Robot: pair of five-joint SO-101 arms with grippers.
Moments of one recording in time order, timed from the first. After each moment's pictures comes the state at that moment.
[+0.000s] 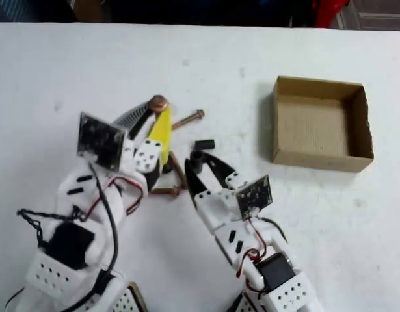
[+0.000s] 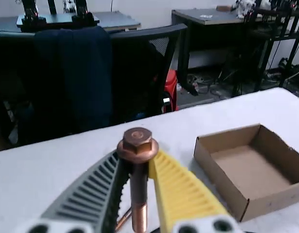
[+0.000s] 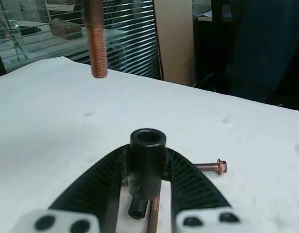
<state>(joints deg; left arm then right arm) 19.2 -70.0 54.2 31.7 2.2 -34.7 -99.6 96.7 18.6 -0.7</state>
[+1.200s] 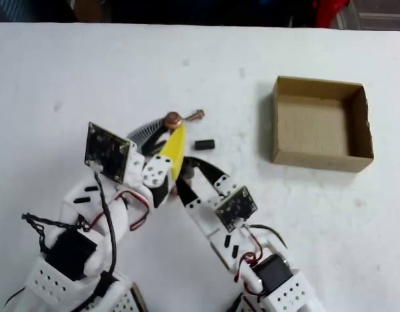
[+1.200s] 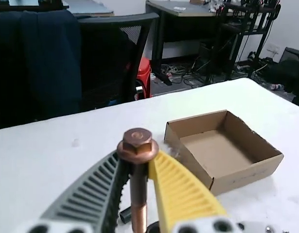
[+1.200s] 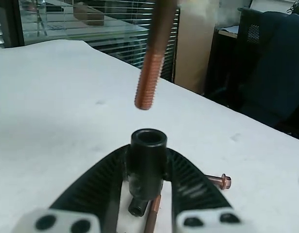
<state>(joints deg) 25.3 -73.2 55.2 37.3 6.3 -39.1 -99.6 96.7 18.8 9.7</state>
